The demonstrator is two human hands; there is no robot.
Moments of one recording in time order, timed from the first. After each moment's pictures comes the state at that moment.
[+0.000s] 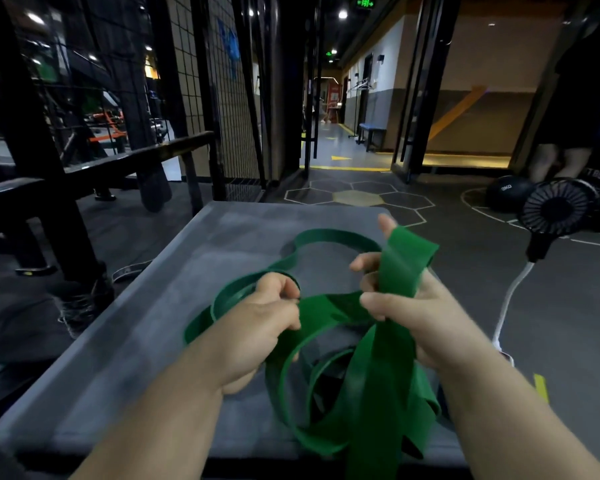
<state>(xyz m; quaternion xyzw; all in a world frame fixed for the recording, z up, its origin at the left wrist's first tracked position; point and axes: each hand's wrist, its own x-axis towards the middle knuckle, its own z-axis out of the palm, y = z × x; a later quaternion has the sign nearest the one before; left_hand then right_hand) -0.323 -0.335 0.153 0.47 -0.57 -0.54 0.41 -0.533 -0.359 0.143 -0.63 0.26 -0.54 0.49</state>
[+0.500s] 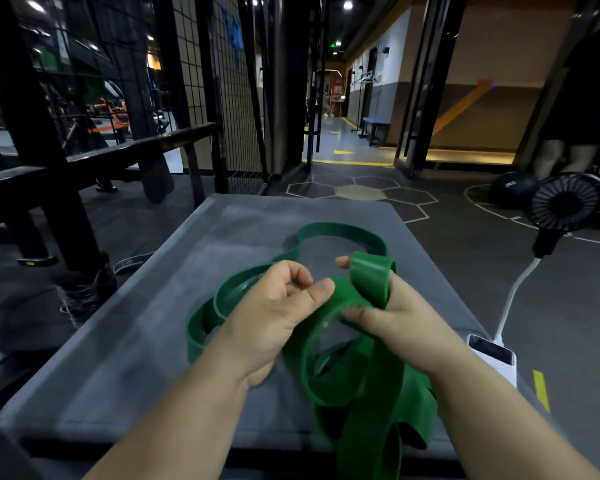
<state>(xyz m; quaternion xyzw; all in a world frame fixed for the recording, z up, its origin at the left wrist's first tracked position) -0.339 -0.343 0.136 0.39 -0.52 -0.55 0.53 -0.515 -0.357 0.133 -0.68 0.42 -0.45 0.40</state>
